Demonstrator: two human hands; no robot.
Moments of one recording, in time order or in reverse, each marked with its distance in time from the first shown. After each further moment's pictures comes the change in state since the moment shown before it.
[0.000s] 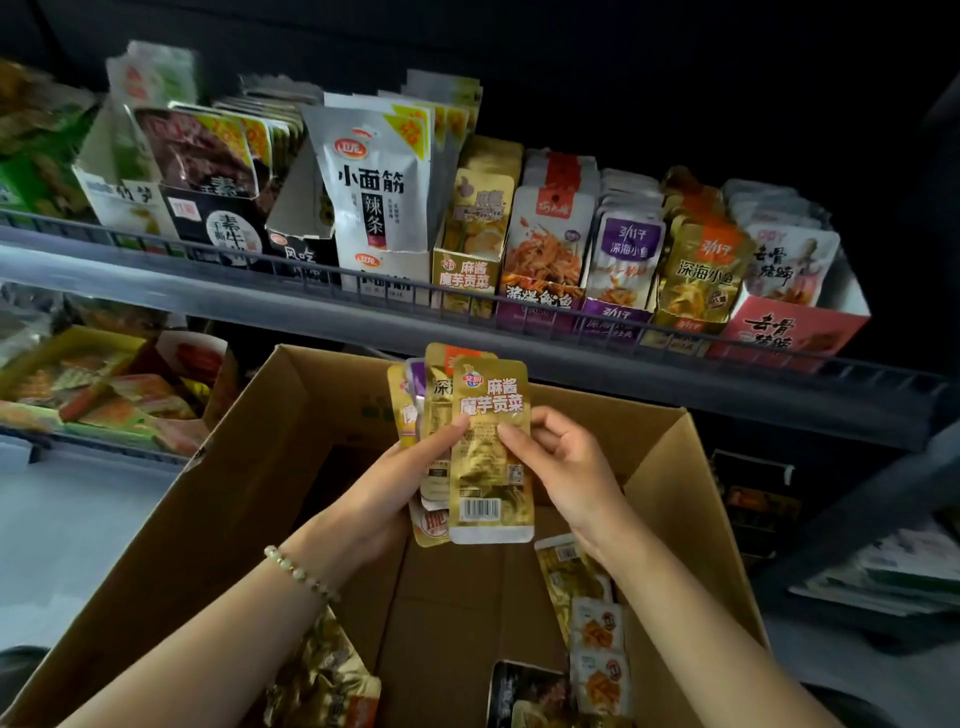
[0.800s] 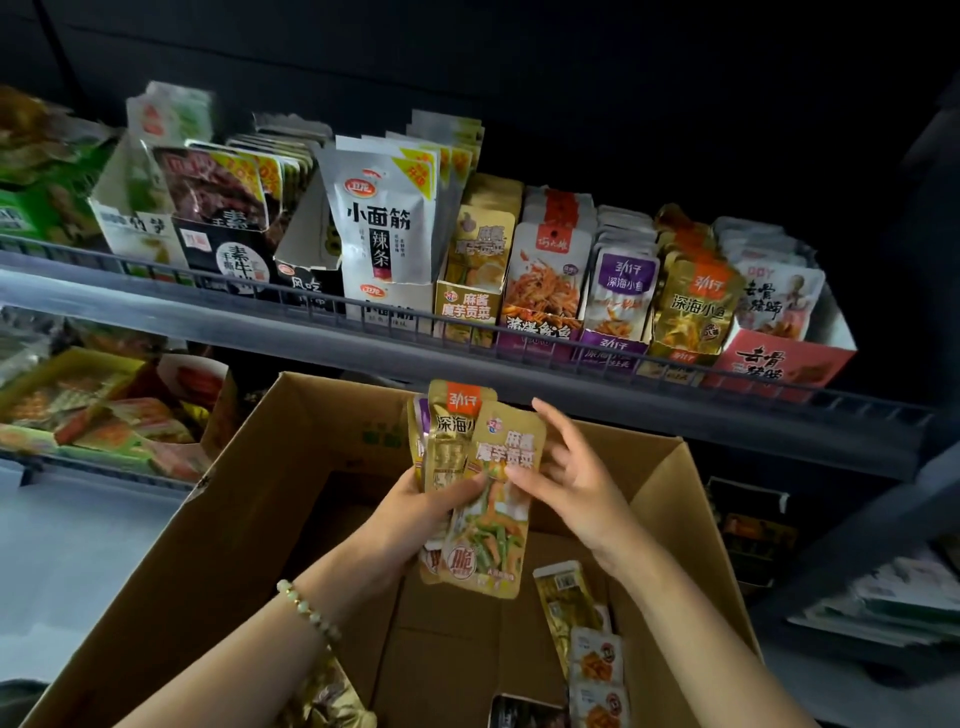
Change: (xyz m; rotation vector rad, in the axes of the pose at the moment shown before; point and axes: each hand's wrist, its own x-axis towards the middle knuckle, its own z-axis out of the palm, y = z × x) left_hand -0.002 -0.003 0.004 0.136 0.020 0.077; right_hand 0.010 0.002 -0.018 -0.158 -0.068 -0.040
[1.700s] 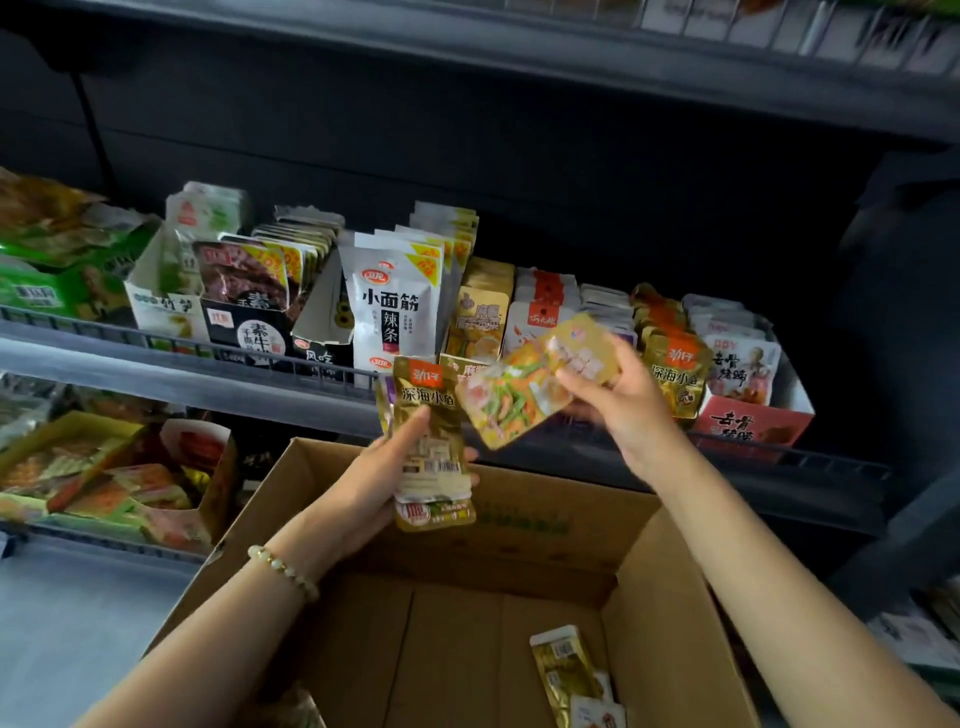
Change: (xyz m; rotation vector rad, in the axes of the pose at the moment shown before) left_hand 0.013 0.074 -0.030 -0.092 -0.077 0.148; right_hand 0.057 -0.107 -0.040 0.051 0.261 -0.153
